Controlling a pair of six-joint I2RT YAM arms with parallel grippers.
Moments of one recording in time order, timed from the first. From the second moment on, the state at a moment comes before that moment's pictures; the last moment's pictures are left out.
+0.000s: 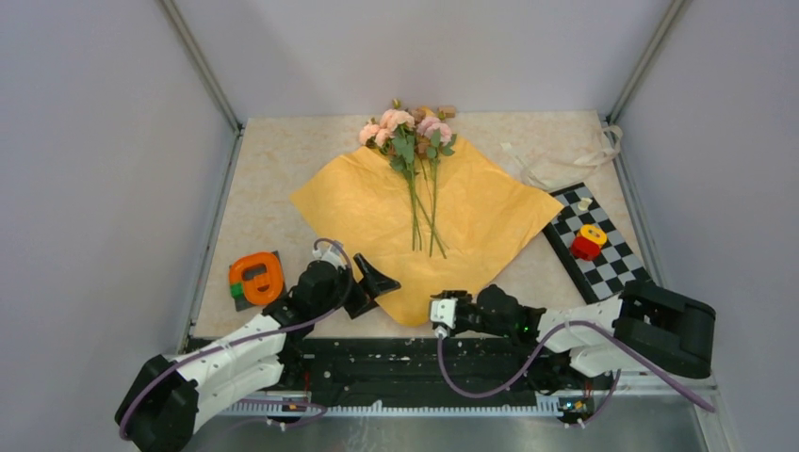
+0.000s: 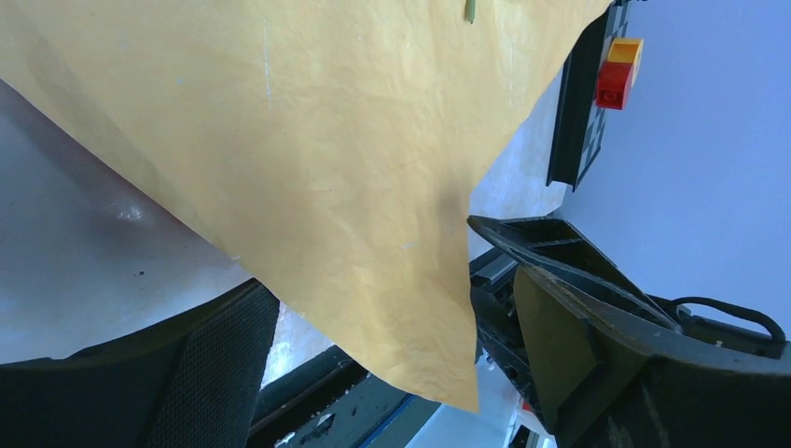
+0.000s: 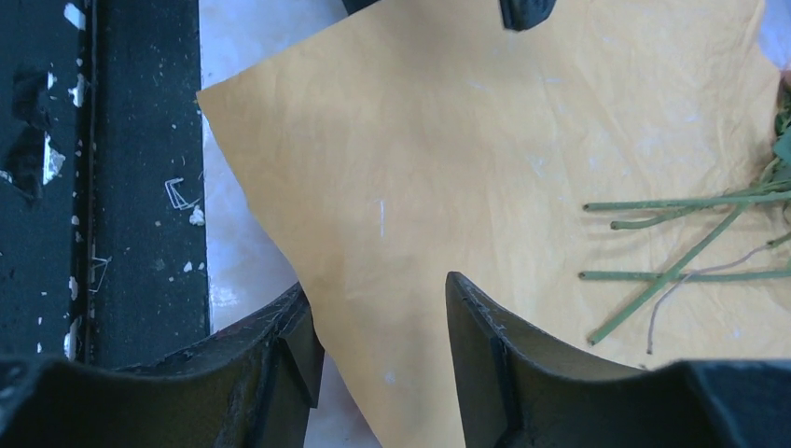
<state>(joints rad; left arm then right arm) -0.65 0.82 0.19 0.11 0.22 -1.21 1.14 1.25 0.16 0.73 -0.09 -0.53</state>
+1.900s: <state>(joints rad) -0.65 1.18 0.56 0.00 0.18 -0.78 0.82 1.56 0.47 0.81 0.03 -0.46</state>
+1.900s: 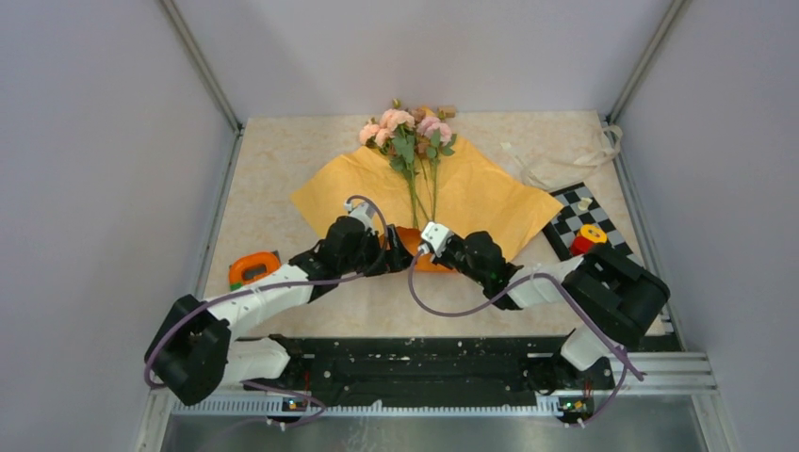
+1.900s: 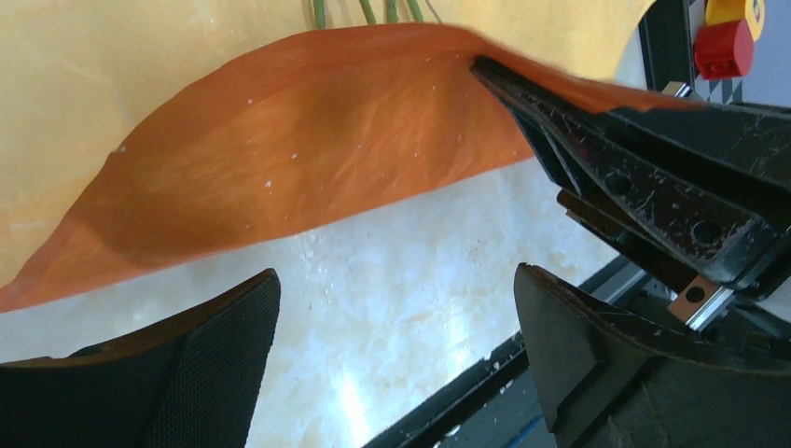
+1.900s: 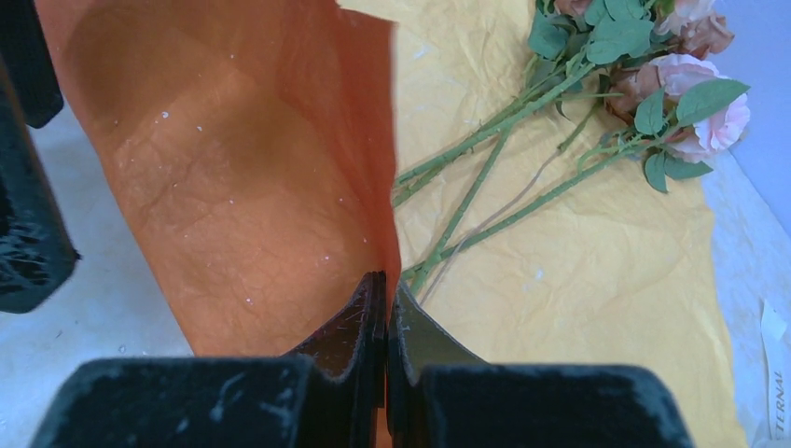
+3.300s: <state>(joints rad) -0.55 1.46 0.57 0.20 0.23 -0.78 0.76 1.12 0.52 0.37 0.07 0.24</state>
